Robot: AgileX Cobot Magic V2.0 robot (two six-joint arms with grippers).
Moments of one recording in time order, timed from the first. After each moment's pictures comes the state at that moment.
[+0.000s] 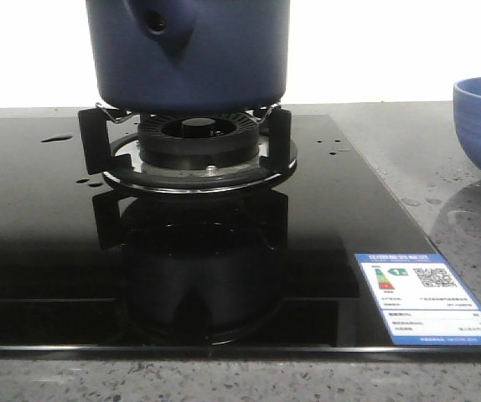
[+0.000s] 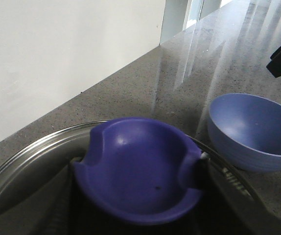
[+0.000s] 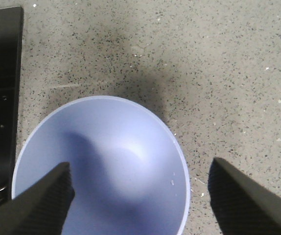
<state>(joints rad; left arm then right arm) -0.26 1.56 -1.23 -1.50 0.82 1.65 -0.25 1.26 -1.28 0.28 1.08 -0.20</state>
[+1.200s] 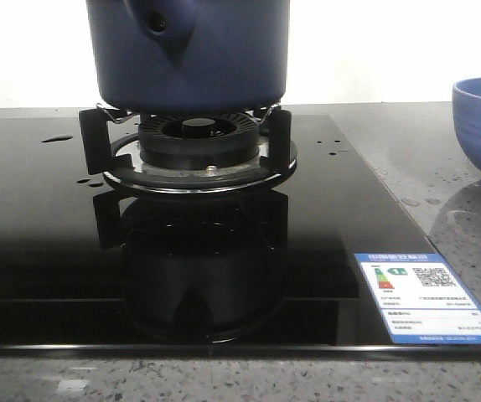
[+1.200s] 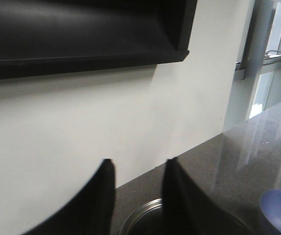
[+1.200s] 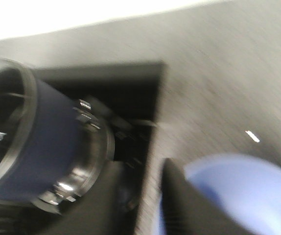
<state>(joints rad) 0.06 1.27 -1.23 -1.55 0.87 1.47 -0.23 1.26 -1.28 0.80 0.99 -0.51</state>
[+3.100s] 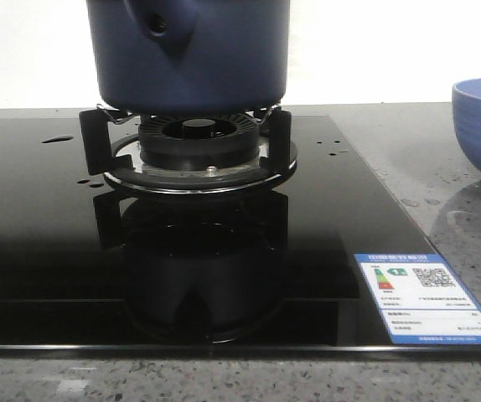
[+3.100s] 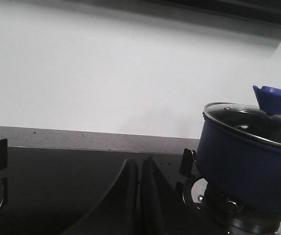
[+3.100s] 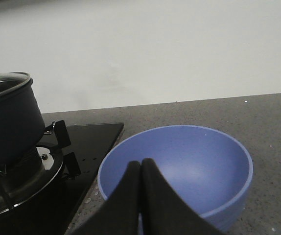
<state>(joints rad) -0.05 0.30 -0.28 -1.72 0.18 1.57 0.05 0.25 -0.20 1.13 0.08 -0.99</state>
